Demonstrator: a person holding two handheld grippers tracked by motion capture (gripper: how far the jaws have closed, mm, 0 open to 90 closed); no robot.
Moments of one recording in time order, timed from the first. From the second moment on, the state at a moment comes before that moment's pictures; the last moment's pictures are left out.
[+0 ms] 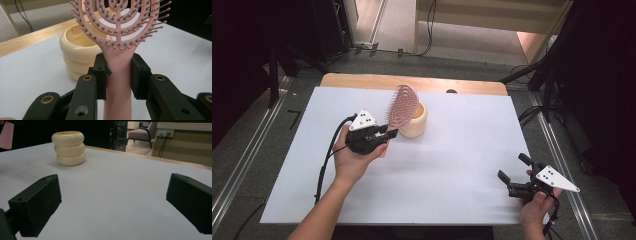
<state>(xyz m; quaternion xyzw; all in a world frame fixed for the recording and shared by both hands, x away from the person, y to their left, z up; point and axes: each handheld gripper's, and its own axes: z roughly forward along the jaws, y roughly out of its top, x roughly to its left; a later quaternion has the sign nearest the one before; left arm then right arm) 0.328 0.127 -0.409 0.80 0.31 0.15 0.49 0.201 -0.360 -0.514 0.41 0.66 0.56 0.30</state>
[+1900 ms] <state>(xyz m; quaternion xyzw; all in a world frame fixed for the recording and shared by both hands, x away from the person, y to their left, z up) 0.393 0.098 -0.401 0.74 0.32 0.15 0.57 0.203 -0.359 -0.515 0.41 0.66 0.56 0.29</state>
